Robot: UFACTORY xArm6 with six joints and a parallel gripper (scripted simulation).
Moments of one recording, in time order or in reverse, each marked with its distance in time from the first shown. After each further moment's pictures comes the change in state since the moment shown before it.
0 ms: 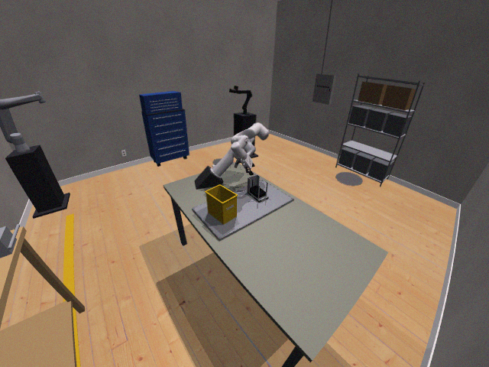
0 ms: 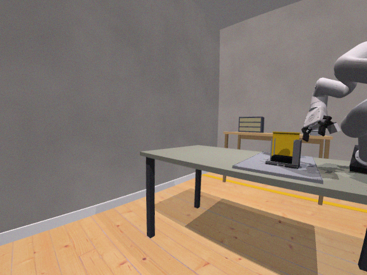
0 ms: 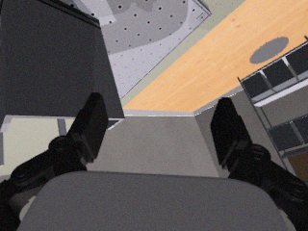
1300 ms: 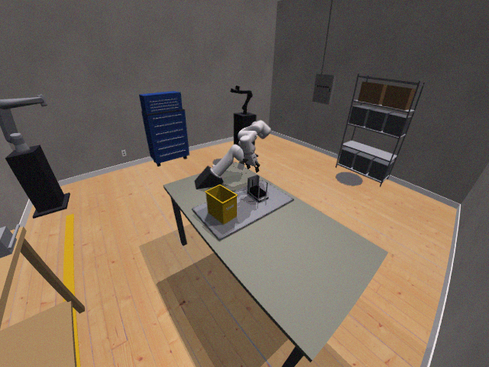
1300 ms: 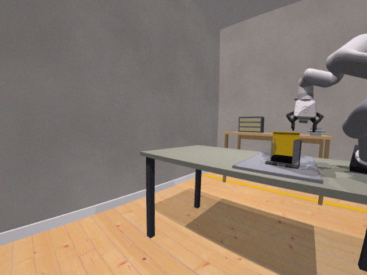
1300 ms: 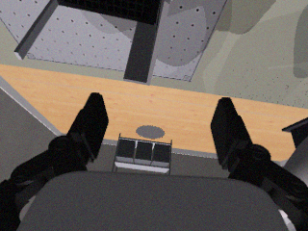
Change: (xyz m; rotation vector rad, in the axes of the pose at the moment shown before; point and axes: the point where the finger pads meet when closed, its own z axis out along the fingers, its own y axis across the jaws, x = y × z) arm -0.032 -0.035 -0.039 -0.008 0.282 -0.996
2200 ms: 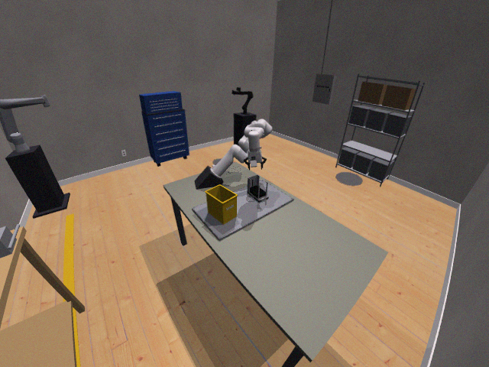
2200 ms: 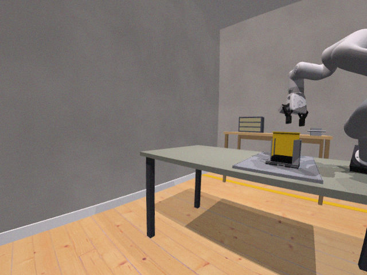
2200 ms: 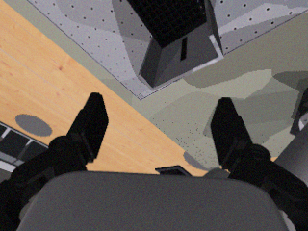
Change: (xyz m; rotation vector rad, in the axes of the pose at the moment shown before) arm 0.006 -0.038 -0.031 -0.113 0.151 -0.738
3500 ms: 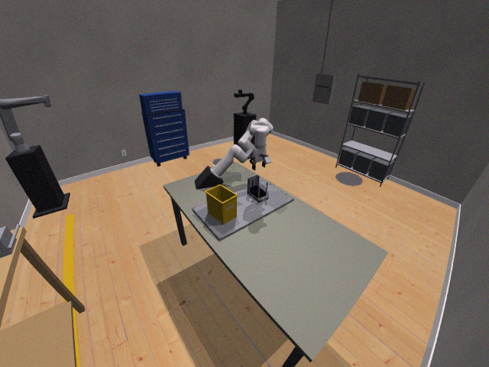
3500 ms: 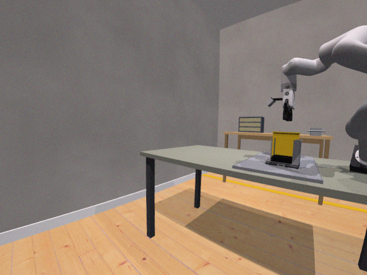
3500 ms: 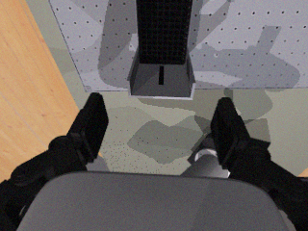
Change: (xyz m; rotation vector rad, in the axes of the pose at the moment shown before) arm 0.027 -0.025 -0.023 -0.130 0.069 -0.634
